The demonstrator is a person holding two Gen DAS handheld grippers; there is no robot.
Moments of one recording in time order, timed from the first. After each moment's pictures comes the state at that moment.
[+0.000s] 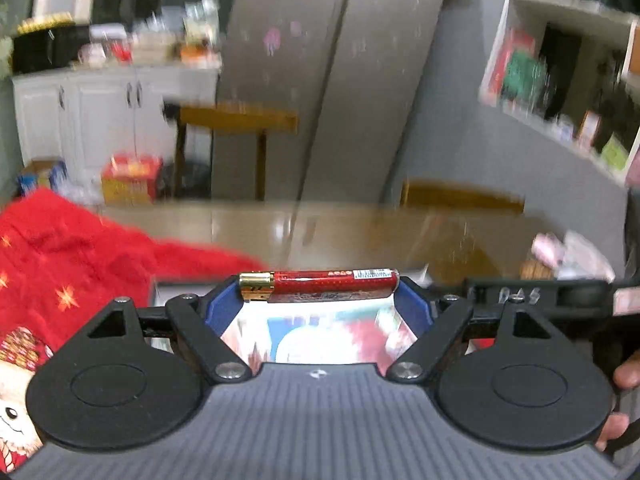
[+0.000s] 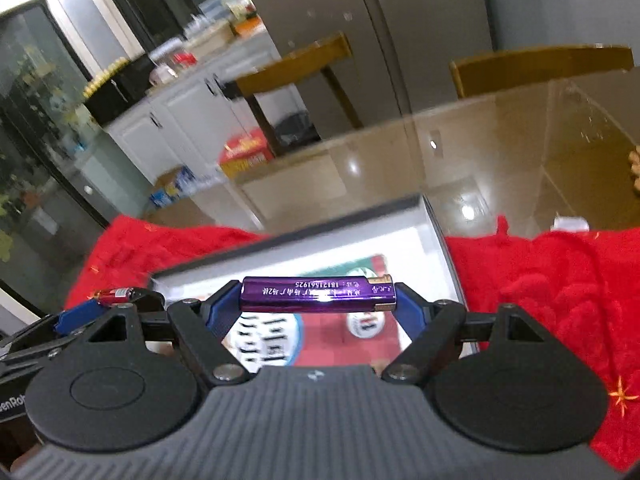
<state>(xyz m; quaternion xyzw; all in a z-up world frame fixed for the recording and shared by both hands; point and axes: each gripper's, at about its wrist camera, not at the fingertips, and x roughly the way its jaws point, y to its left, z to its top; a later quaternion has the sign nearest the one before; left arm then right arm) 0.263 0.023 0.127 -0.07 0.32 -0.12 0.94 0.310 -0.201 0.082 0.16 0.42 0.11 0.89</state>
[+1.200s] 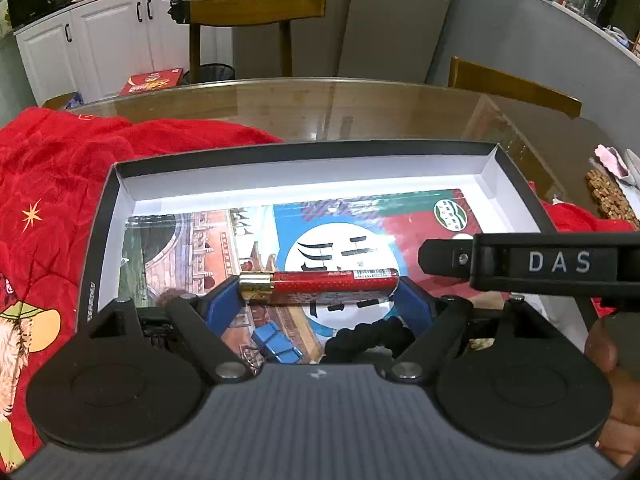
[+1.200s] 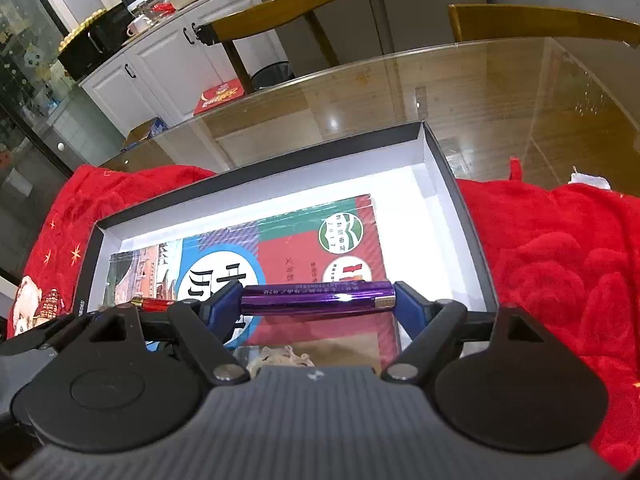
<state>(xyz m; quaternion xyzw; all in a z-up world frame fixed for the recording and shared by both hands) 0.306 -0.009 0.035 -0.02 0.44 -0.07 0.89 0.329 -0.182 0.037 0.12 0.48 0.10 0.86</state>
